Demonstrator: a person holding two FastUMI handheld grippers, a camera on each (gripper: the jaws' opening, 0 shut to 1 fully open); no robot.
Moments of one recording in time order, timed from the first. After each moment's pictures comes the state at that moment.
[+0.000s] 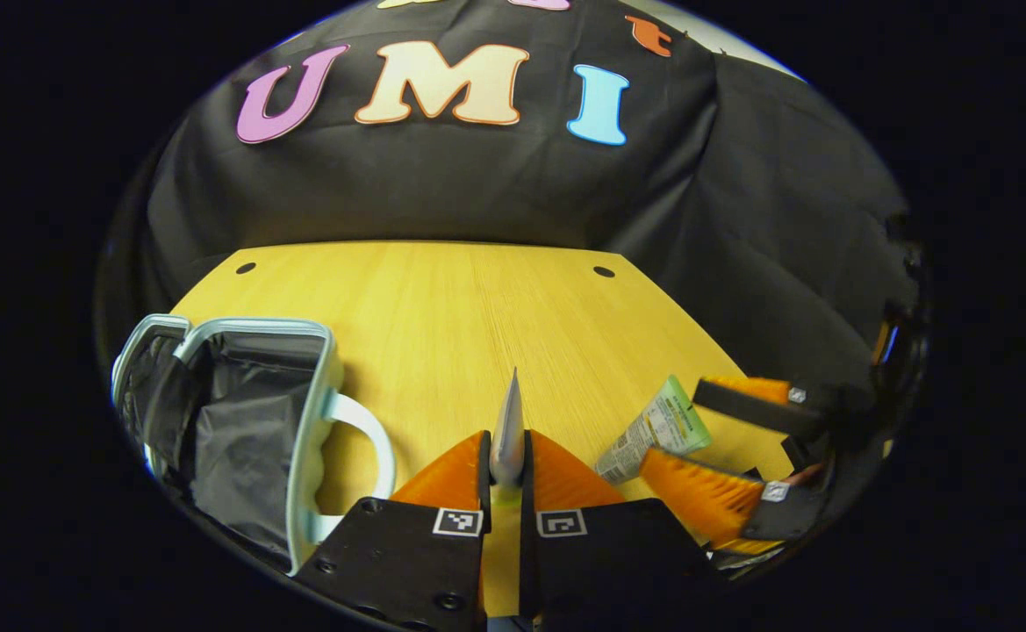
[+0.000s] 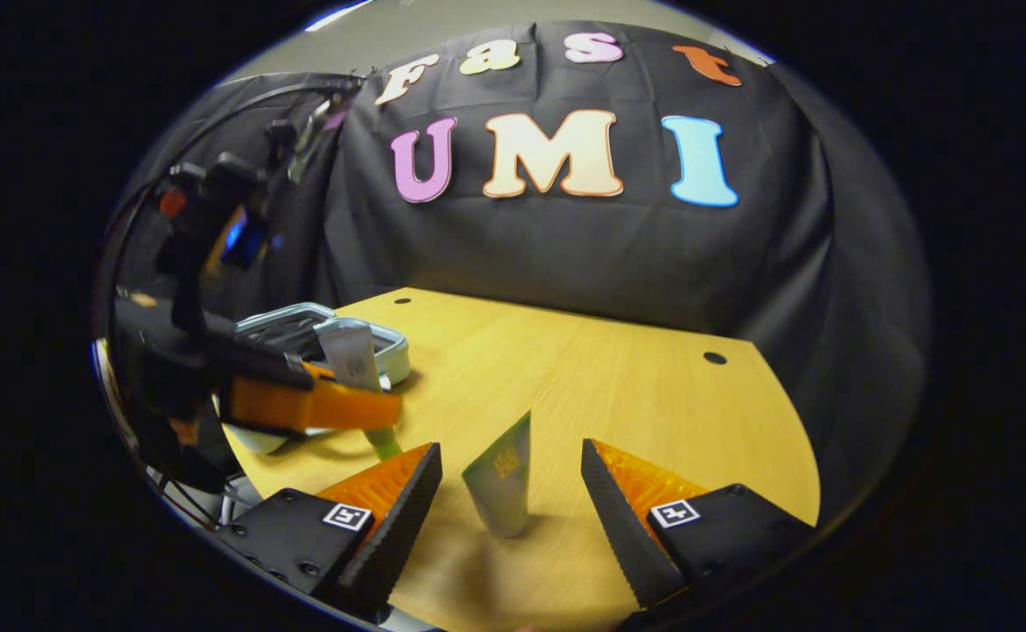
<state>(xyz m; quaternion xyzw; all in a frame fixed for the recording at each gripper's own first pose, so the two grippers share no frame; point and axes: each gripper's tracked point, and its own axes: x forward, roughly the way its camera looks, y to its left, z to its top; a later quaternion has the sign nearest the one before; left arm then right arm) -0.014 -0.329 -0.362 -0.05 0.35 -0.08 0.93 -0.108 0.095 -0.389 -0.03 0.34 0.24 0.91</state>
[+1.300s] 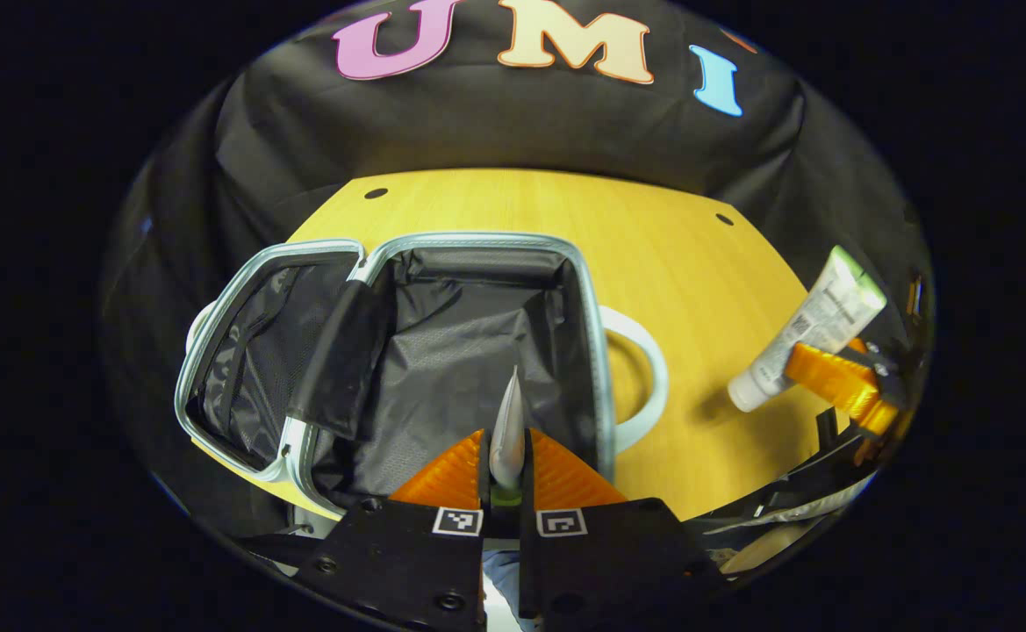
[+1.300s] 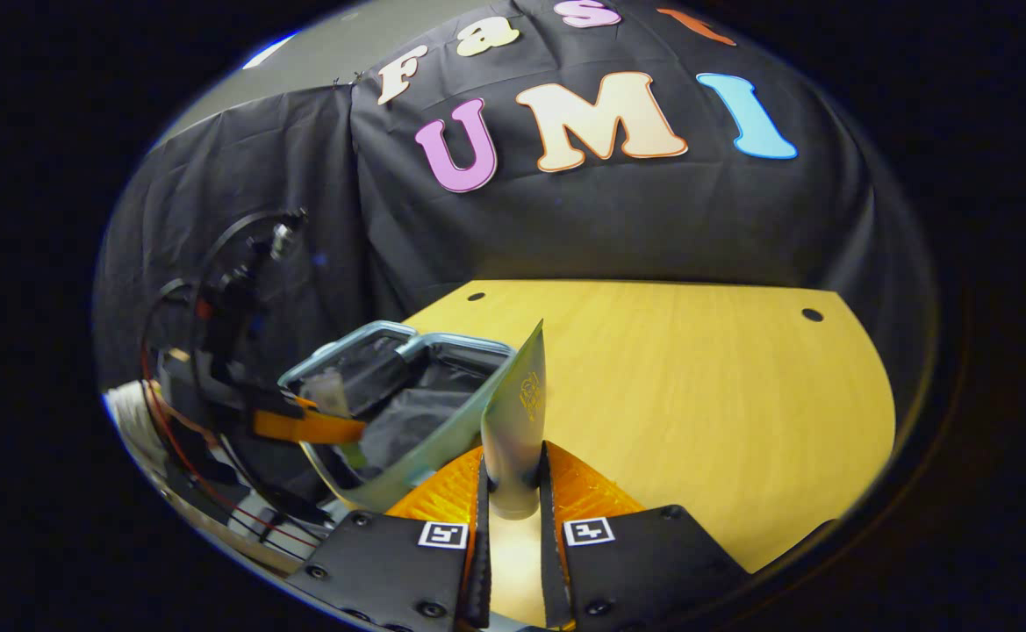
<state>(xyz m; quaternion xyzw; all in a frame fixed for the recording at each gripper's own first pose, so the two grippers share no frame) -0.093 -0.117 -0.390 -0.03 0.49 0.03 0.87 -0.120 0.254 -0.342 0.10 0.41 0.30 0.86</state>
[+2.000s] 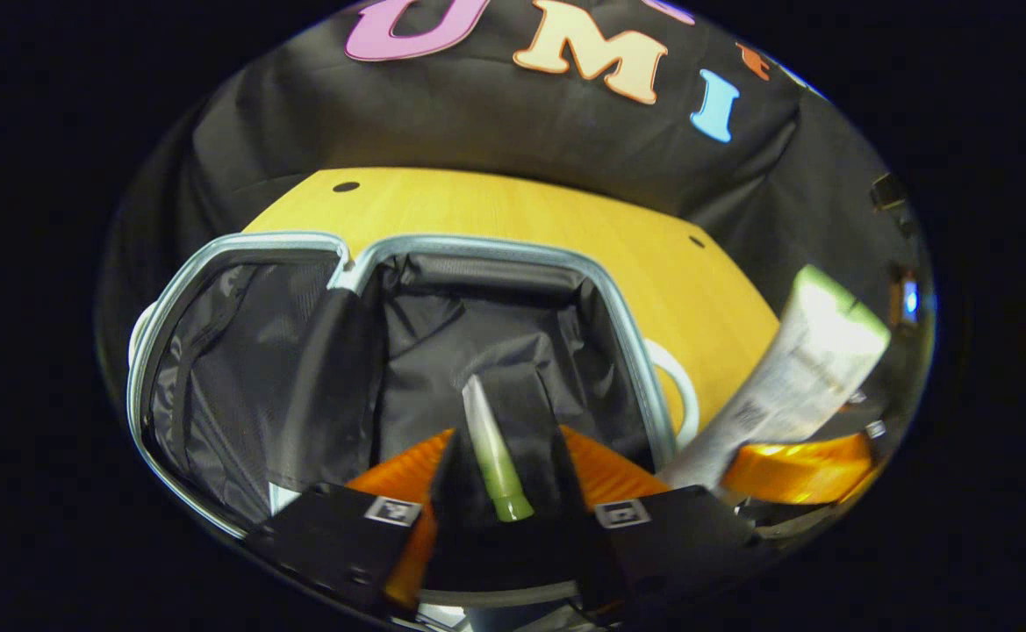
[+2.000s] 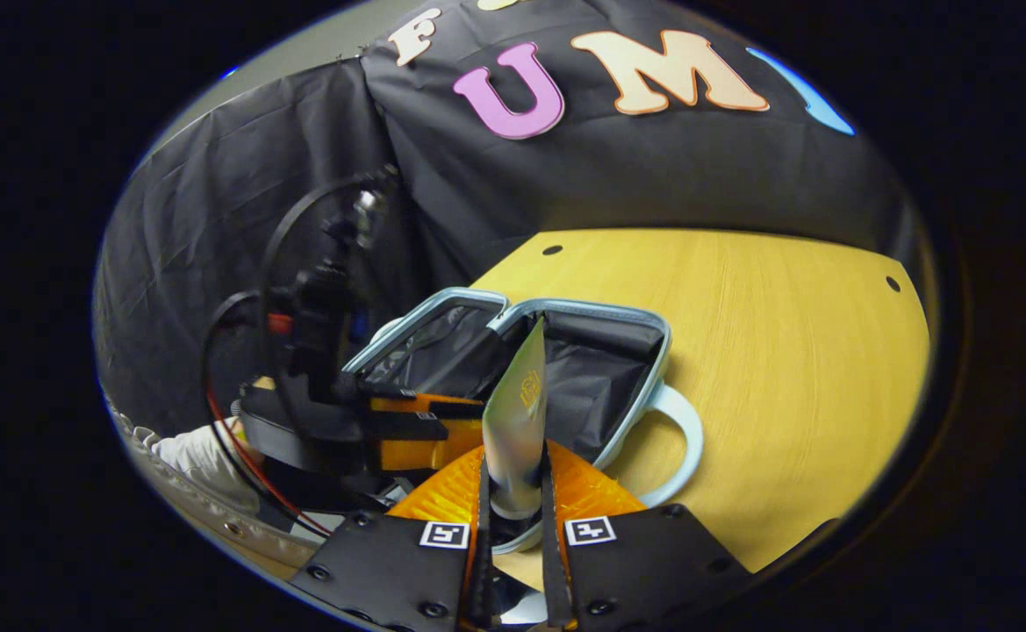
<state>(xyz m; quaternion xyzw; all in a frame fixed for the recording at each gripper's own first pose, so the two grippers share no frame) -0.052 -0.082 -0.385 -0.10 0.43 -0.07 0.90 -0.169 0.400 -0.376 0.09 0.51 0.33 0.79</state>
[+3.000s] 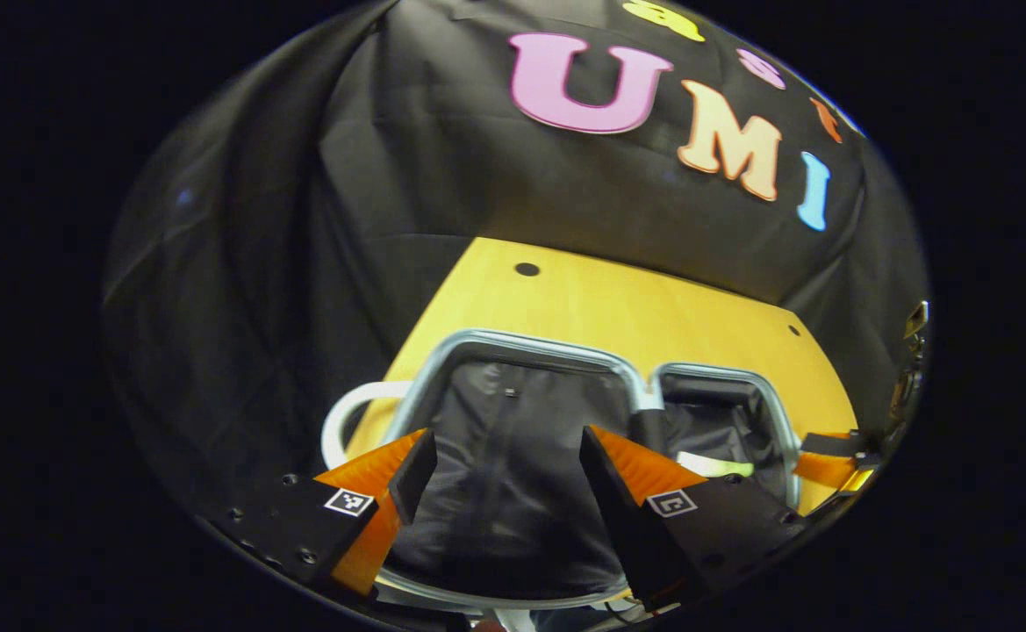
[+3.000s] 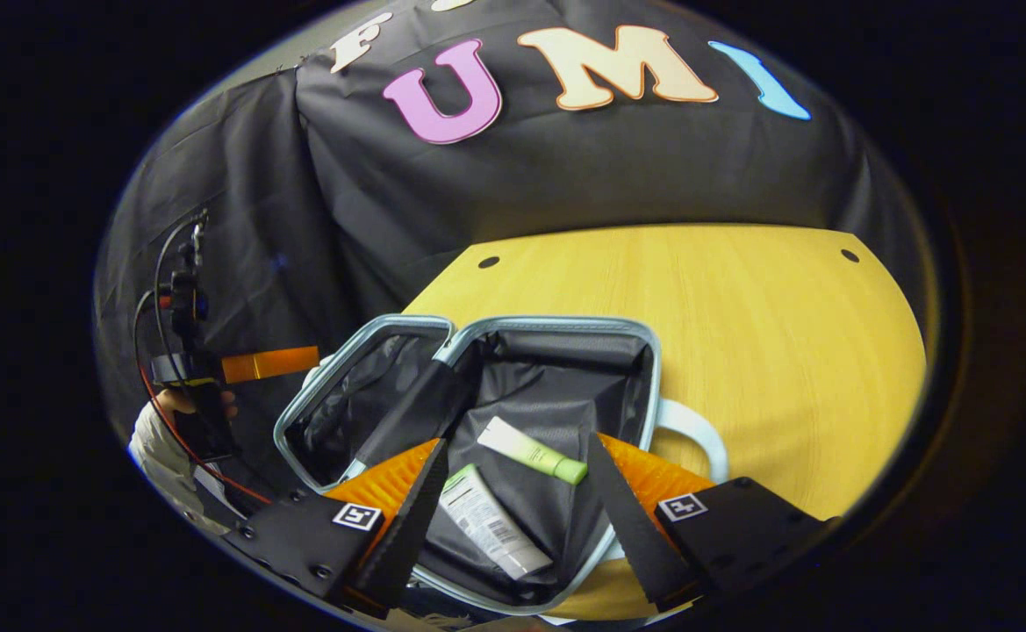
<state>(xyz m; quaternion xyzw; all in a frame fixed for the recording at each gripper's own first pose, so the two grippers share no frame) -0.050 0.221 -0.333 -0.08 0.36 0.12 0.92 -0.116 0.427 -0.391 0.09 0.47 0.20 0.85</state>
